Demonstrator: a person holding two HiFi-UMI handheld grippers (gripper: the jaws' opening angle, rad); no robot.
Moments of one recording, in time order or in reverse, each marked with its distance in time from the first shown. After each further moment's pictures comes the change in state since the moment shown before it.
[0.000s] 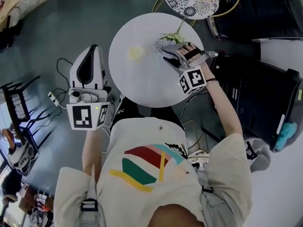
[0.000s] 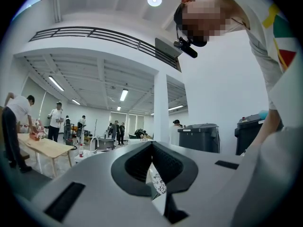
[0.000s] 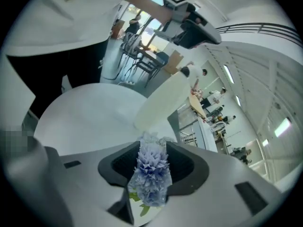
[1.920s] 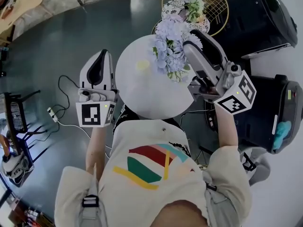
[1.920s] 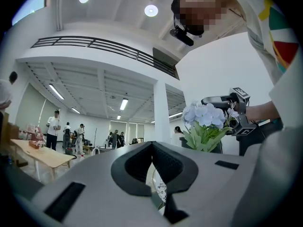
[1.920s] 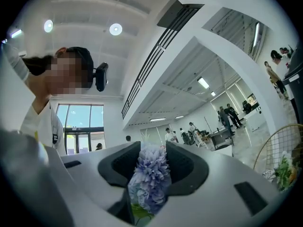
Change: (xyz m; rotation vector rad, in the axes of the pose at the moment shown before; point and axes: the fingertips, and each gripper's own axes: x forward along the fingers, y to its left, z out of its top) left arm -0.015 0.012 0.042 0.044 -0.101 0.002; right arm -0.257 -0.242 0.141 1.206 -1.046 -0.359
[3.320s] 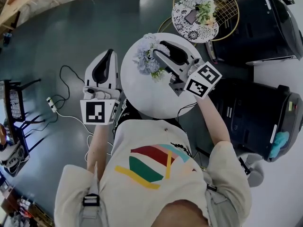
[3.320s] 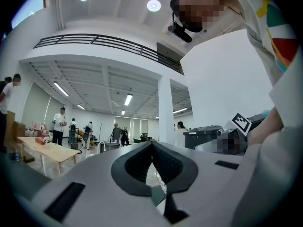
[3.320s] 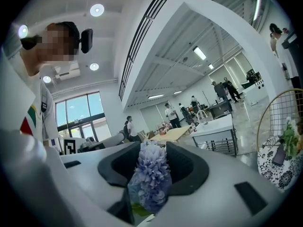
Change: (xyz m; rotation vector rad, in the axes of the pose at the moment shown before) left arm -0.013 0.020 -0.022 -0.020 0.057 0.049; right arm 0.047 -0.034 -0.172 0.106 0.290 0.012
